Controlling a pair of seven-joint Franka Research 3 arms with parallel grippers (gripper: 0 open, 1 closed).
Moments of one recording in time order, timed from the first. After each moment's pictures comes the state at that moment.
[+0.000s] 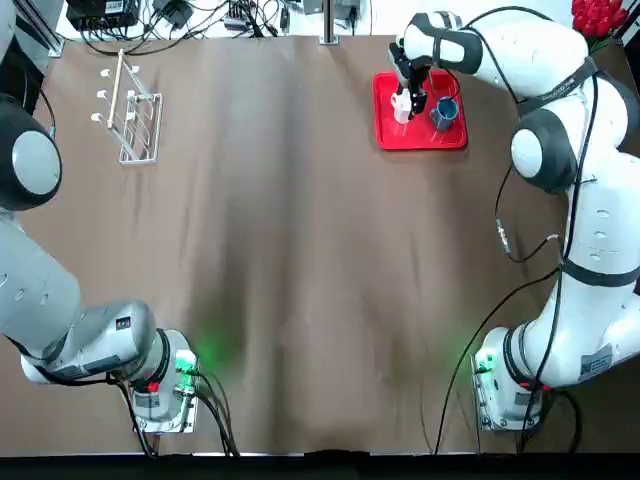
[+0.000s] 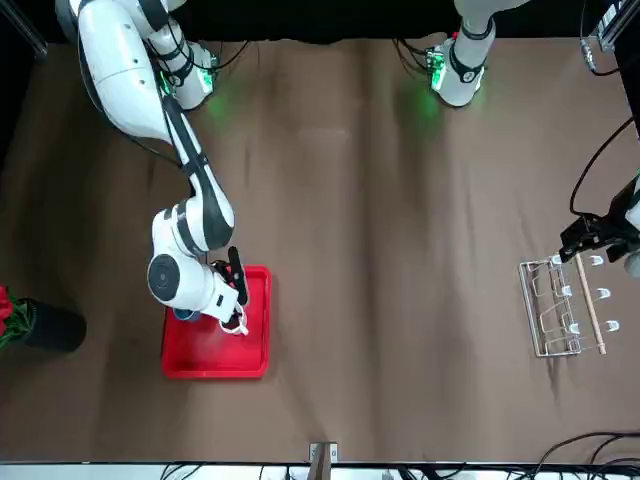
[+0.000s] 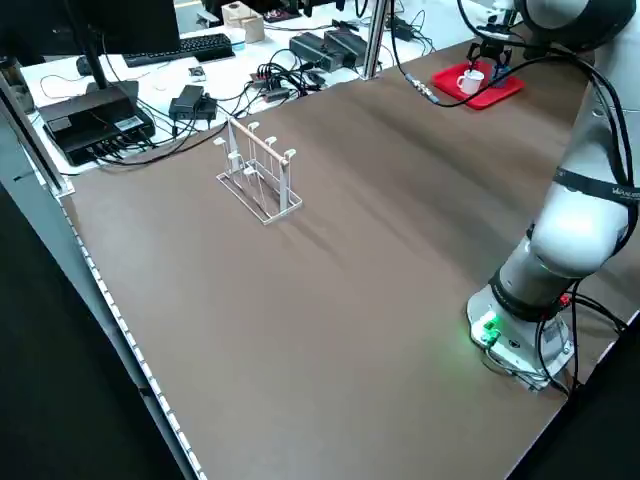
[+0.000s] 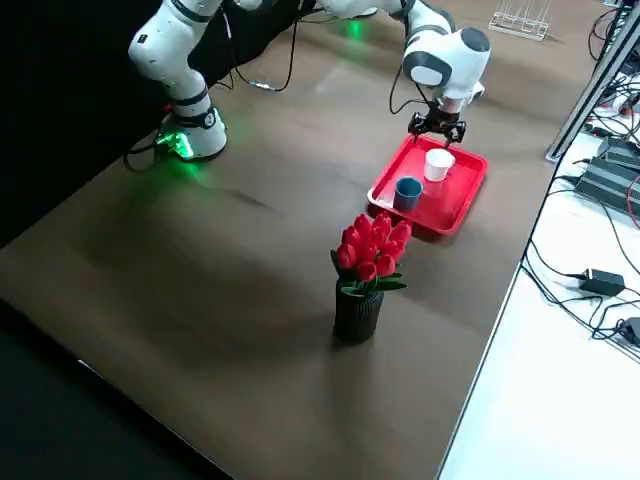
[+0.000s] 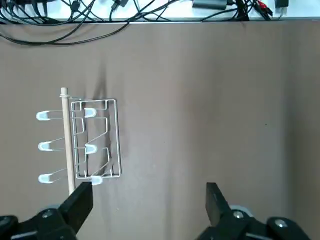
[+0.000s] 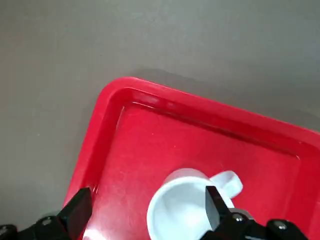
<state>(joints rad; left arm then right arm) 0.20 0.23 -0.23 -1.40 0.07 1.76 -0.02 0.30 0.72 0.04 -1.44 0.16 2.08 -1.65</state>
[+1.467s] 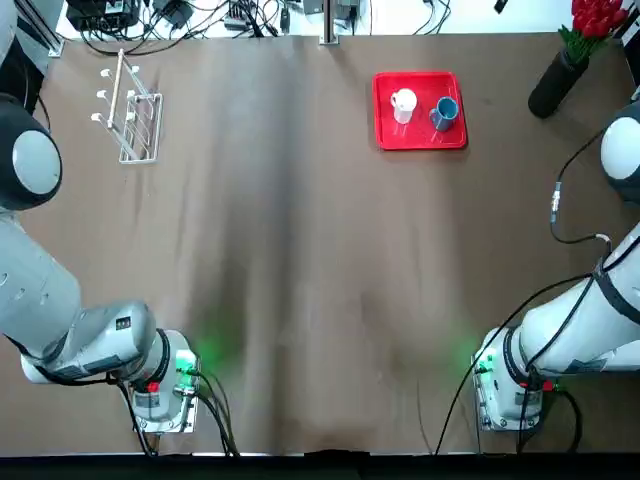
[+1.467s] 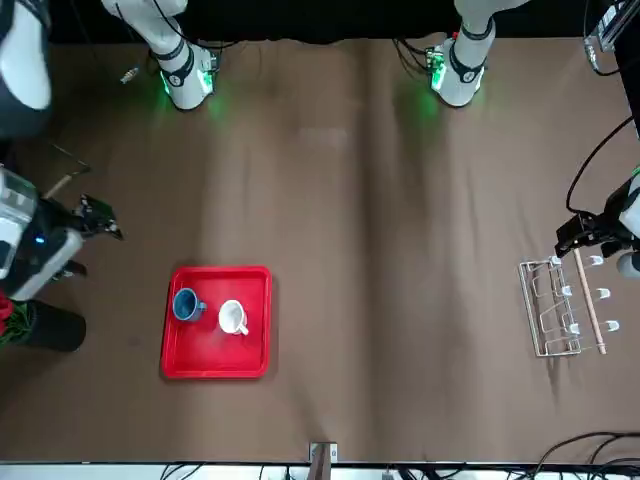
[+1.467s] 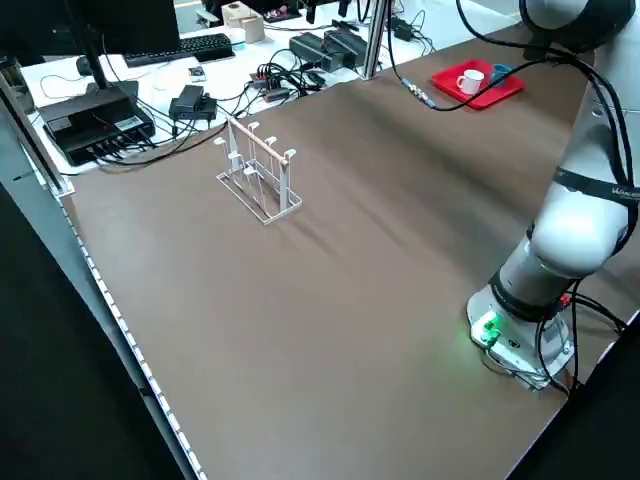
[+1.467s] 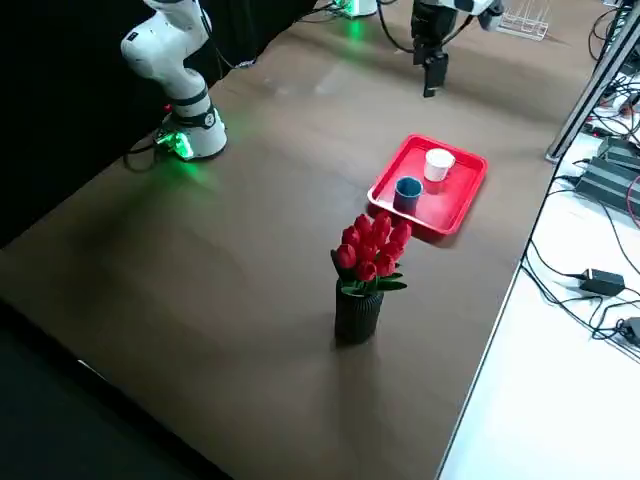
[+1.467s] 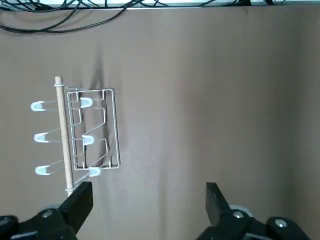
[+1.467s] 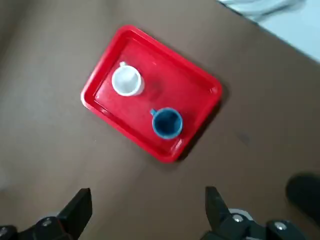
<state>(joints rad) 0.20 0.23 -0.23 -1.40 0.07 1.73 -0.02 0.00 0.30 0.02 -1.28 0.15 1.57 -0.54</state>
